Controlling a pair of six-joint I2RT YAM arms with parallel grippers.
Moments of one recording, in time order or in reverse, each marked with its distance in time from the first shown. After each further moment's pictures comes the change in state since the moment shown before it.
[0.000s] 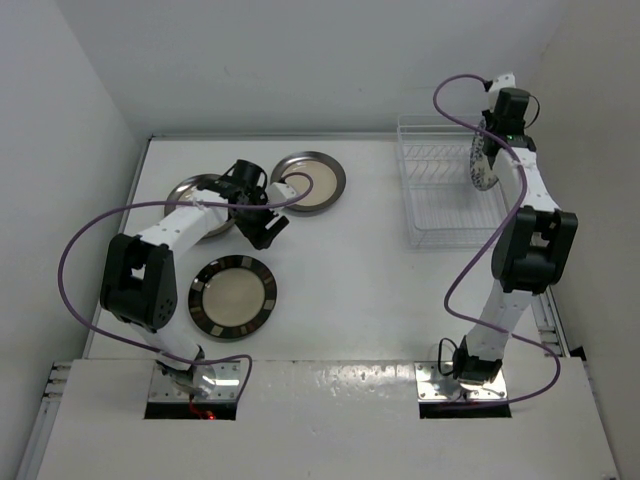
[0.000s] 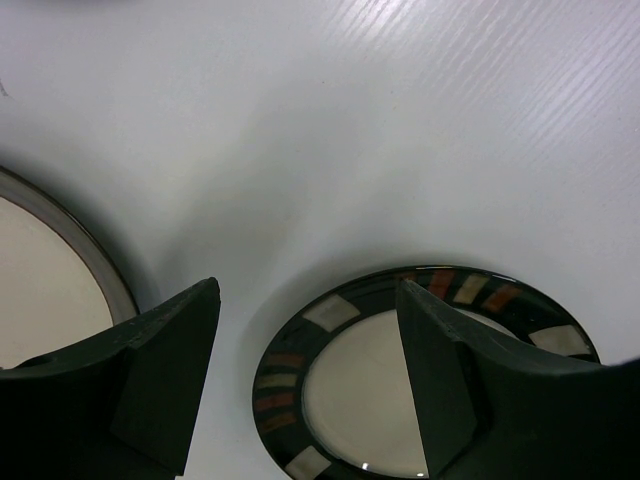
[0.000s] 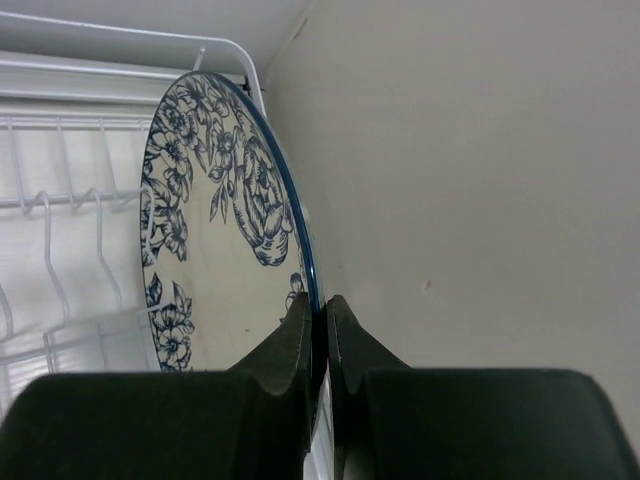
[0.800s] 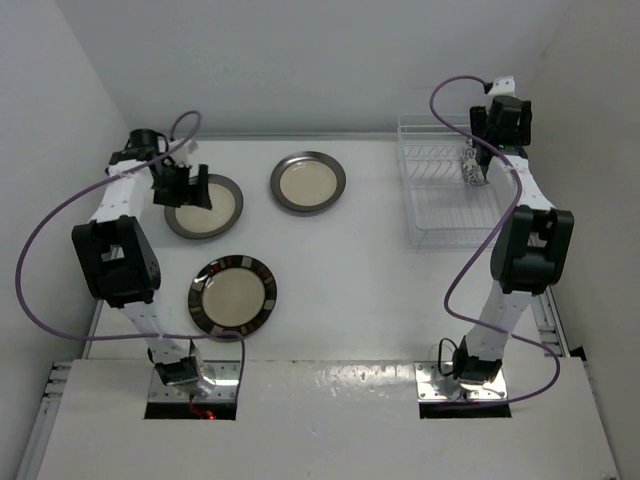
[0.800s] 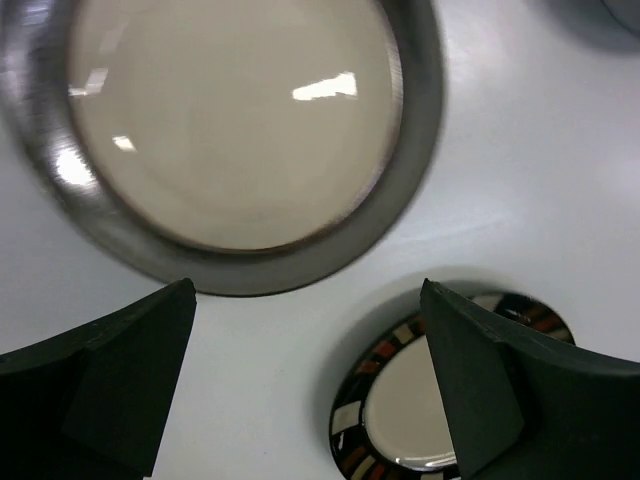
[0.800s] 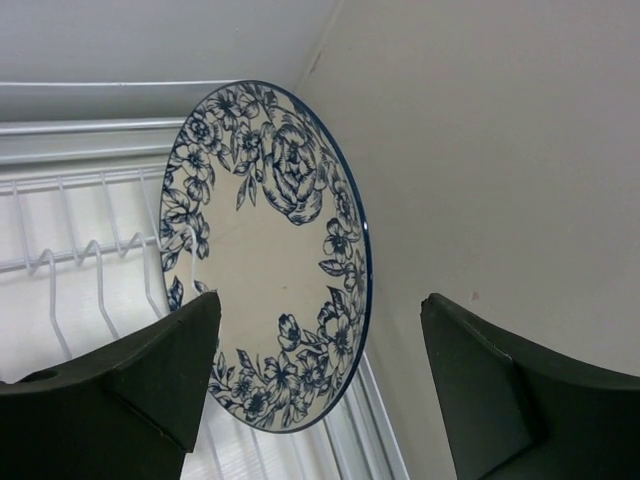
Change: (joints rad) left arm 0.517 0.155 0.296 -0.153 0.158 -0.260; right arm 0.023 -0.006 -0.110 0.186 0.007 0.118
